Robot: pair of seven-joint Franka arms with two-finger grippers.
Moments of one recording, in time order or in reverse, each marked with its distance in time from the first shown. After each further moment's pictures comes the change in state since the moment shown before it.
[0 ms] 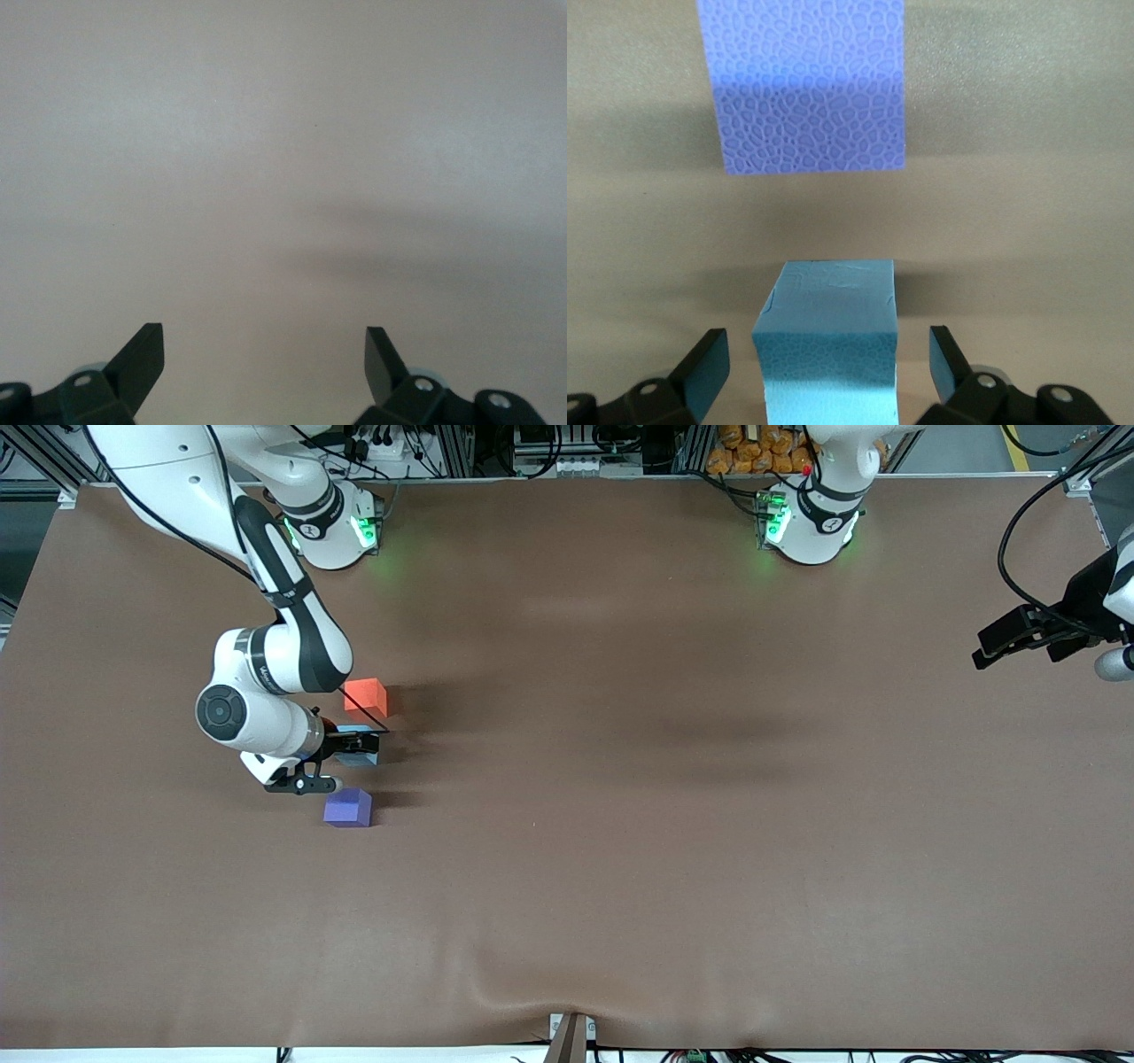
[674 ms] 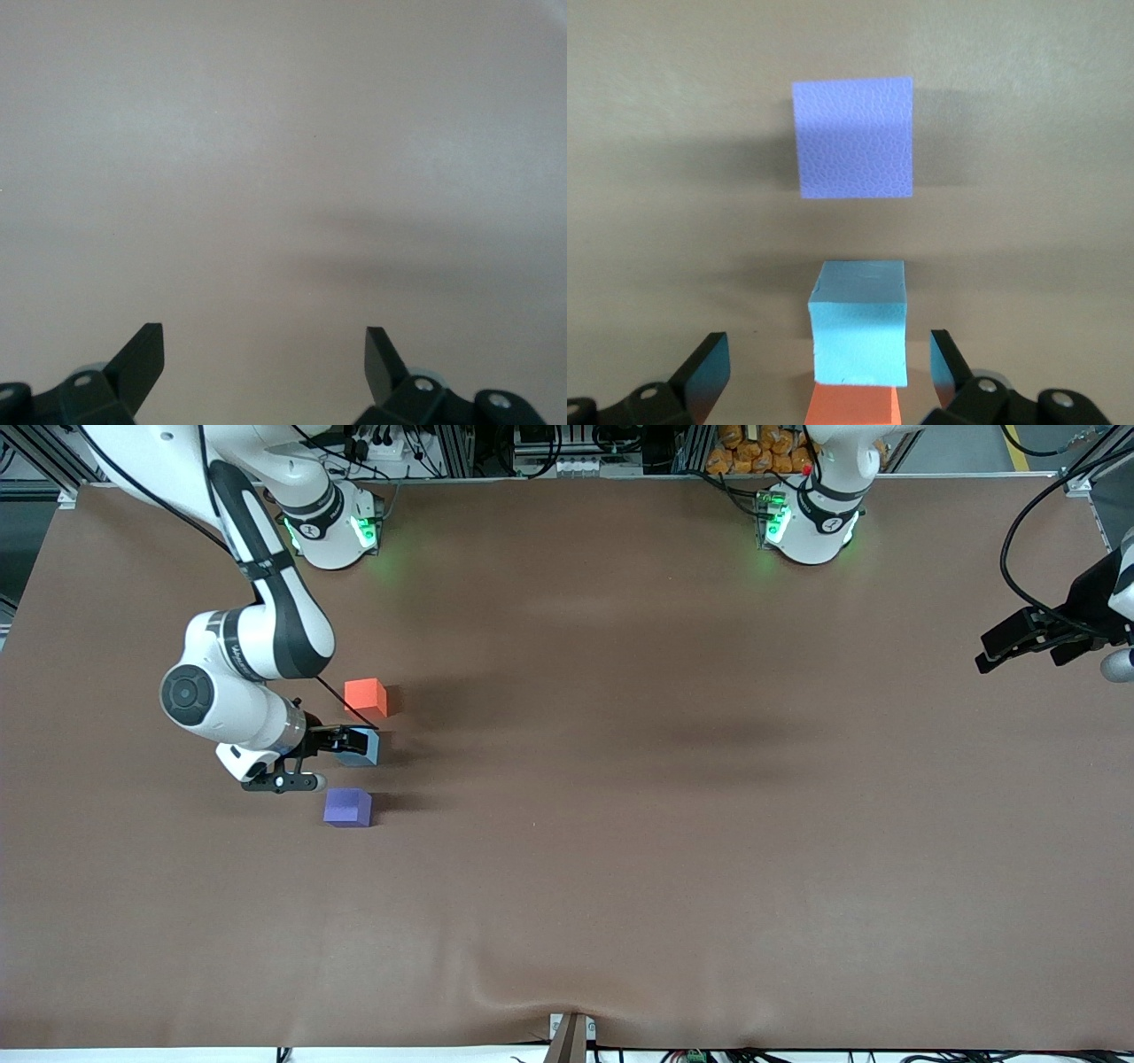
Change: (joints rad) left arm 0.001 0.000 0.000 0.000 0.000 0.025 0.005; right arm -0.005 -0.098 -0.005 0.061 0.000 -0.112 -0.003
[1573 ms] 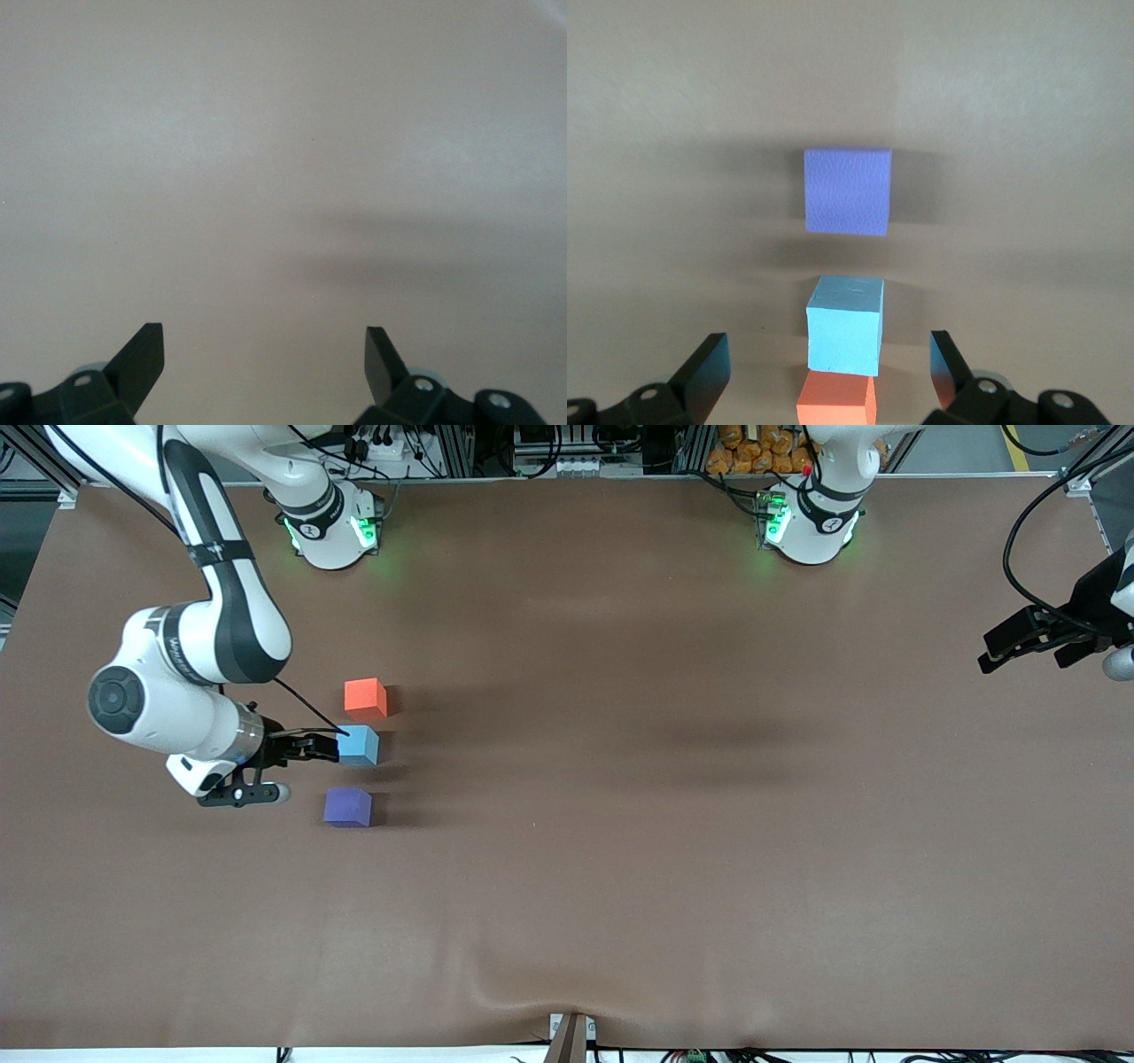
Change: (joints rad) left arm 0.004 0.000 -0.001 0.003 0.000 0.005 0.031; right arm -0.059 -0.009 -0.005 0.163 -0.001 -0.148 -0.087
